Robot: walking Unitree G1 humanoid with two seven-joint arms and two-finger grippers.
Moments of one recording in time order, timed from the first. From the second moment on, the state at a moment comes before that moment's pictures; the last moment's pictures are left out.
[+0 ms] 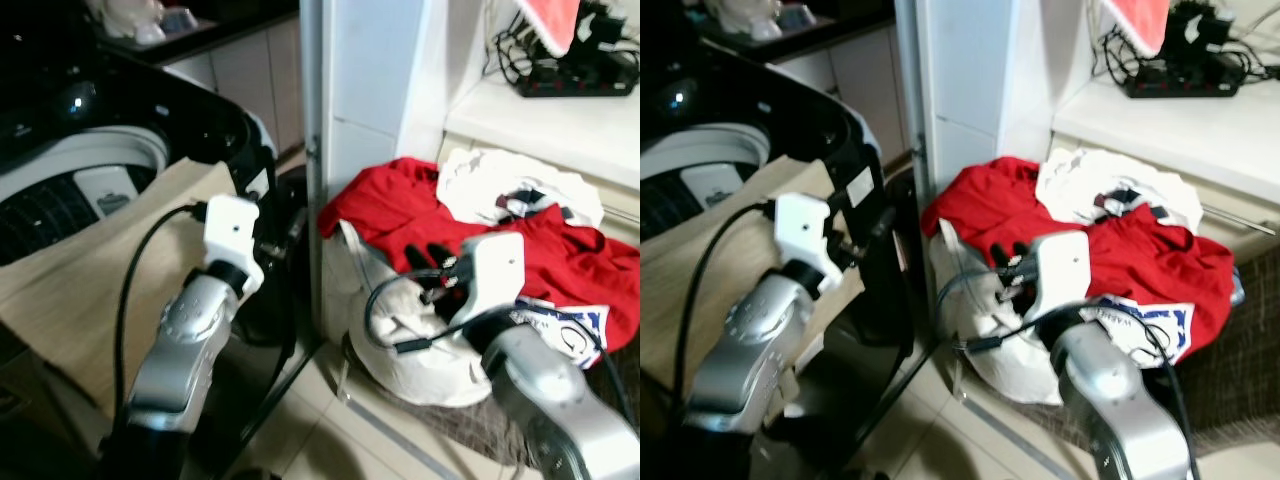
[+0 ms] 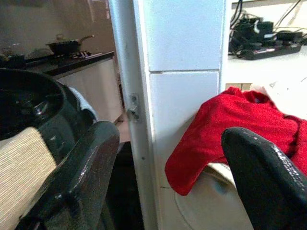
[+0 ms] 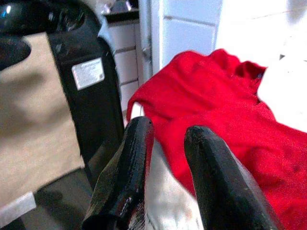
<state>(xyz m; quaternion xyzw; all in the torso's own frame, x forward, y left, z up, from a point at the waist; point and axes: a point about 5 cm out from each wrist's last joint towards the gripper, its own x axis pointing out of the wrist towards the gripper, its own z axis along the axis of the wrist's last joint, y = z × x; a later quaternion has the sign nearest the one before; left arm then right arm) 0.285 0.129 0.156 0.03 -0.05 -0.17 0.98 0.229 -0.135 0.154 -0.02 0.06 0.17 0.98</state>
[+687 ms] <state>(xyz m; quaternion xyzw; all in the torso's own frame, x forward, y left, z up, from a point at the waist) 0.274 0.141 0.158 0.04 -0.05 -0.15 0.99 0.222 -0.119 0.149 0.02 0.05 0.20 0.98</state>
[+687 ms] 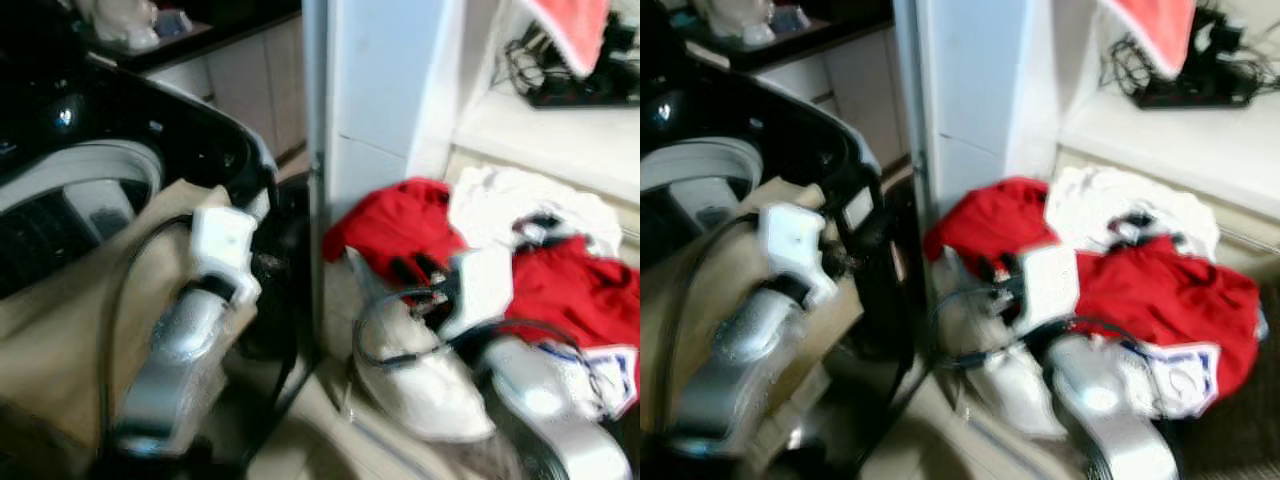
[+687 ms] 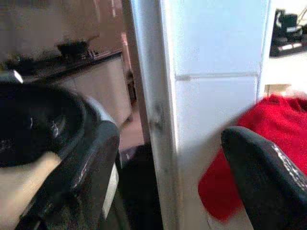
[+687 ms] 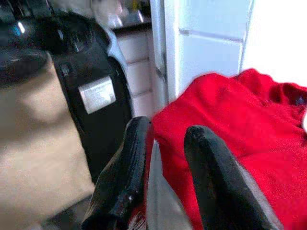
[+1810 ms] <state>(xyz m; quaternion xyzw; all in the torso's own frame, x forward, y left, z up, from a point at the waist) 0.273 0.125 0.150 0.01 0.00 -0.18 0.98 0.226 -0.137 0.159 -0.07 0.07 0.16 0.98</state>
